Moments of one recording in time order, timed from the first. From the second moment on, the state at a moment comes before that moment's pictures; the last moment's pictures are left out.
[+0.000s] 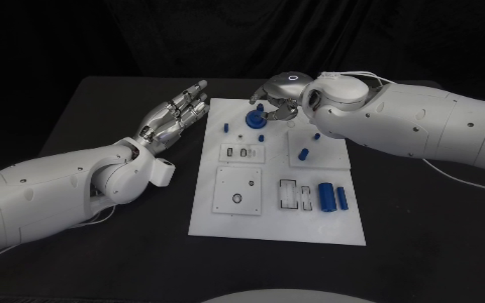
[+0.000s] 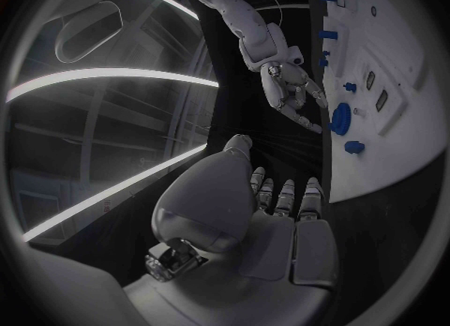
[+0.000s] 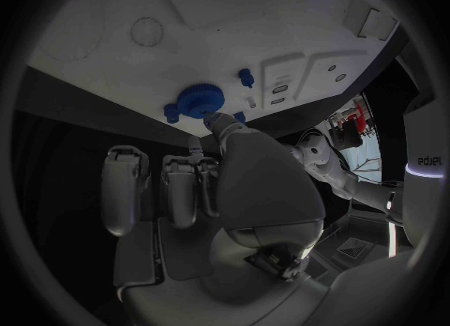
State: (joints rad) left arm 1.25 -0.93 -0.21 1.51 -0.14 -0.05 0.68; left_hand 1.49 0.23 -0.16 0.24 0.64 0.21 -0.03 0.03 0.03 0.00 -0.07 0.01 0.00 0.00 0.06 0.00 0.00 0.17 0.01 0.16 0.00 0.00; right arm 1.47 -0.54 -0.24 1.25 -1.62 -0.23 -0.03; right_hand 1.33 -0.08 0.26 0.18 0.46 0.70 0.02 0.09 0.18 1.46 -0.06 1.57 1.31 1.47 -0.11 1.57 1.31 0.03 1.47 0.01 1.44 1.31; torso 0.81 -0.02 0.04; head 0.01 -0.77
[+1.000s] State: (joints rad) left arm 1.25 -0.94 -0.21 1.52 -0.14 -0.05 0.68; left_hand 1.49 0.23 -0.16 0.24 0.64 0.21 -0.03 0.03 0.03 0.00 -0.07 0.01 0.00 0.00 0.06 0.00 0.00 0.17 0.01 0.16 0.00 0.00; right arm 1.51 -1.06 -0.25 1.51 -1.60 -0.37 -0.03; right_hand 1.26 -0.12 0.21 0.26 0.46 0.86 0.04 0.11 0.18 1.47 -0.05 1.57 1.31 1.47 -0.10 1.57 1.31 0.01 1.47 0.01 1.57 1.31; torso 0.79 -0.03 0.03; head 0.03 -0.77
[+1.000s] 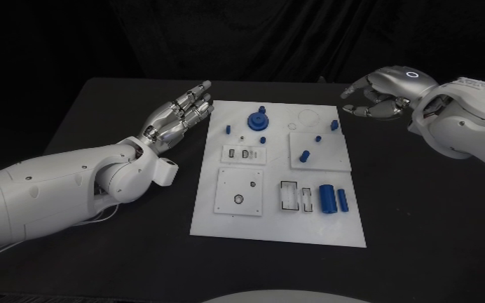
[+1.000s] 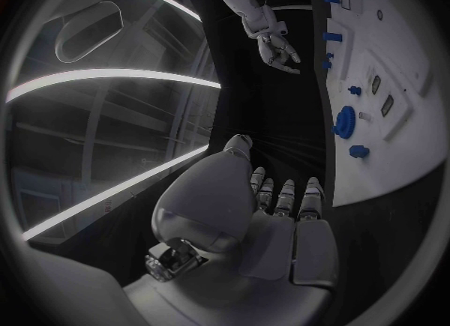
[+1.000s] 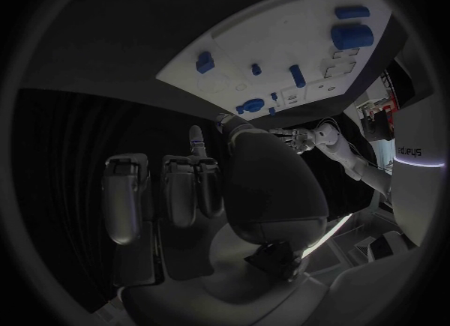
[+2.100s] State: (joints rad) left arm 1.25 -0.94 -0.21 1.51 -0.14 -0.04 0.68; left_hand 1.49 0.23 -0.16 0.24 0.64 0.21 -0.03 0.03 0.03 0.00 -0.07 0.01 0.00 0.00 0.06 0.00 0.00 0.17 0.01 0.16 0.00 0.00; right arm 1.43 -1.01 -0.25 1.44 -1.60 -0.32 -0.05; right_hand 1.25 -0.14 0.17 0.29 0.46 0.85 0.03 0.10 0.18 1.47 -0.05 1.57 1.31 1.47 -0.11 1.57 1.31 0.02 1.47 0.01 1.55 1.31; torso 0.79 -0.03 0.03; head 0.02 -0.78
